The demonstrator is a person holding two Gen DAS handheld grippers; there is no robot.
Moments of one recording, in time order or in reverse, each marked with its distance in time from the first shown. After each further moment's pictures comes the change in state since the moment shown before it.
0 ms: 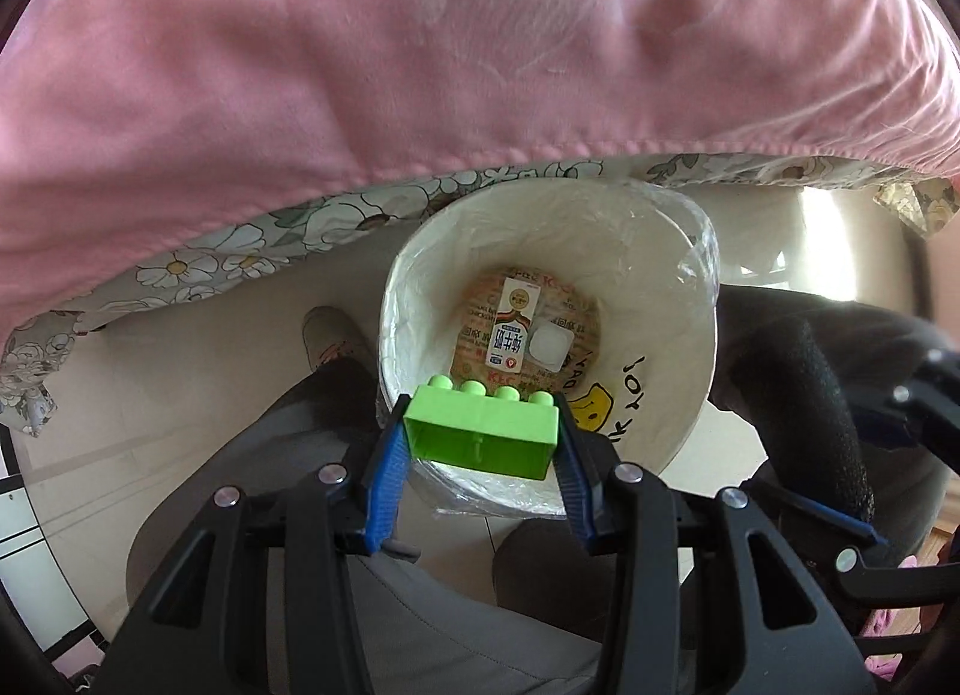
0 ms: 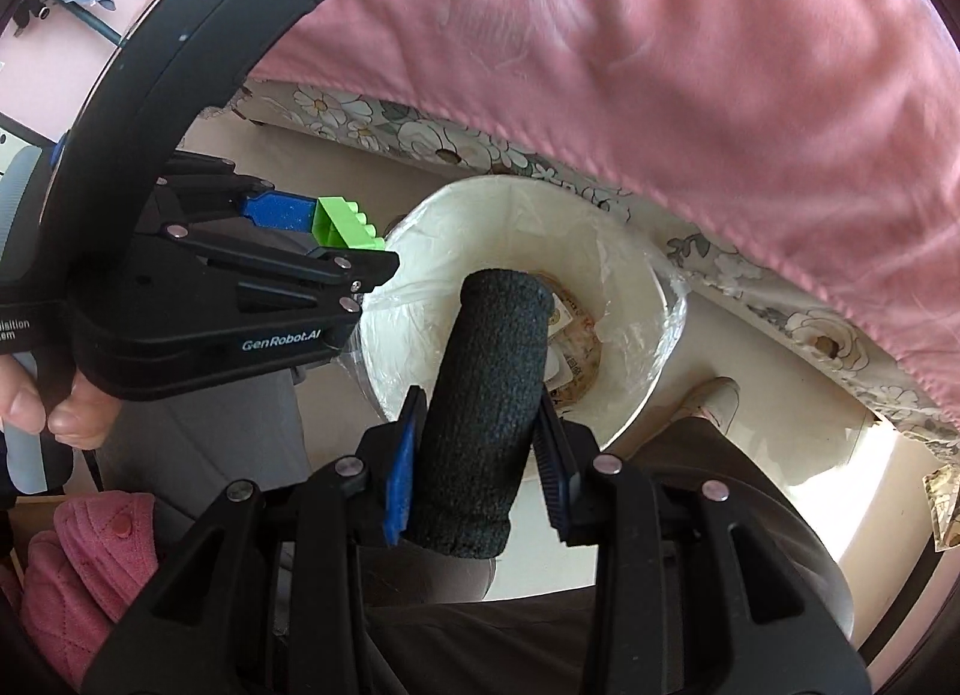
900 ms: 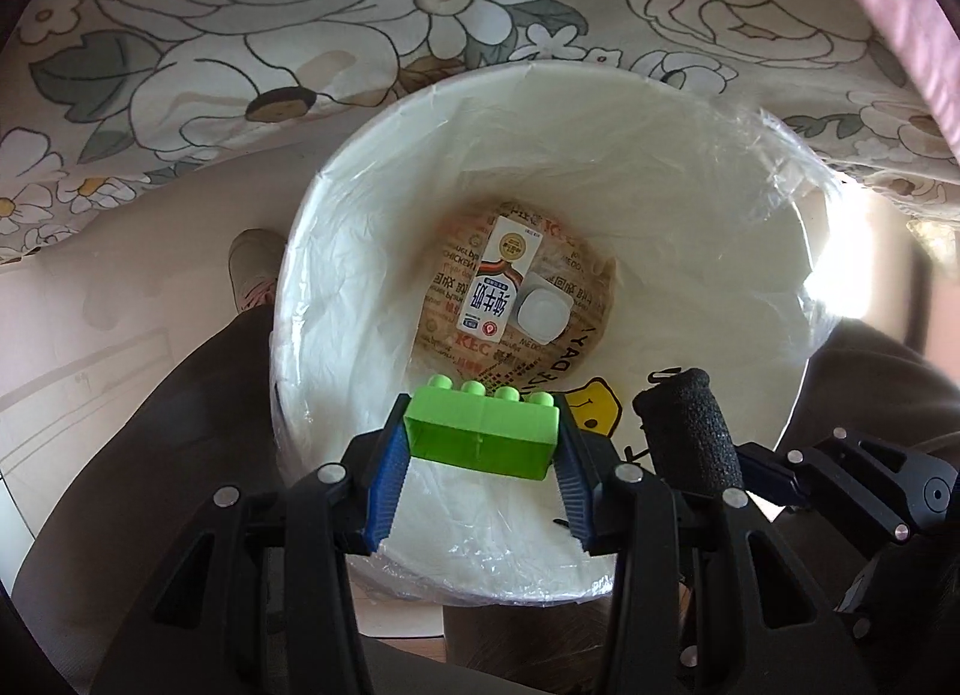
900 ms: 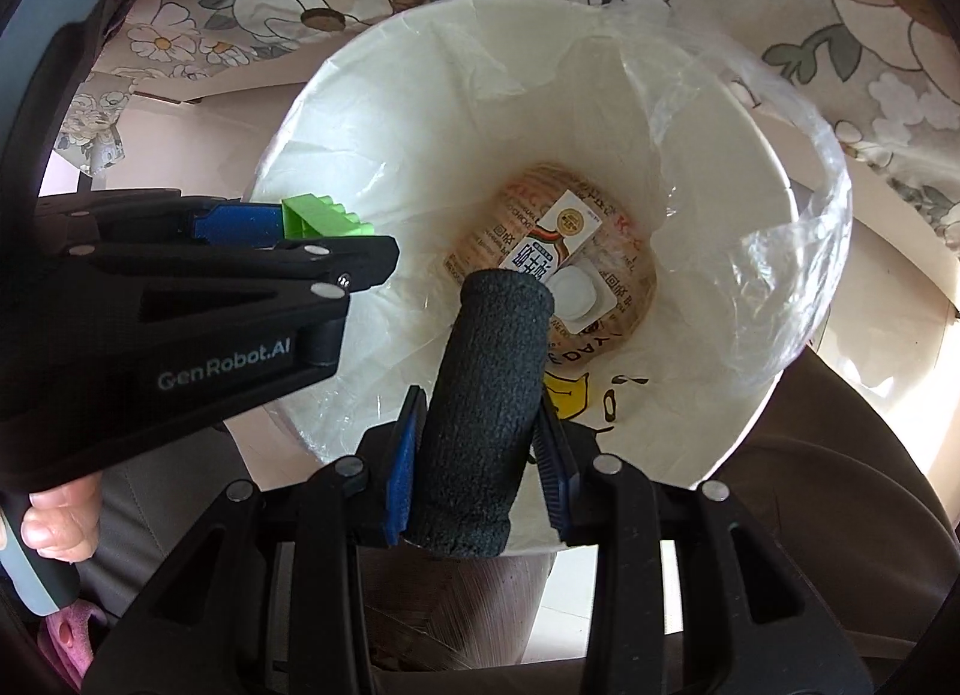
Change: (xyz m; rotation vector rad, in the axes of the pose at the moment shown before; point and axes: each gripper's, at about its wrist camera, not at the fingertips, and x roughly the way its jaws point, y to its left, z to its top) left arm 0.123 0.008 0.025 -0.126 0.203 -0.091; right arm 0.146 -0.036 0.006 0.209 0.224 0.088
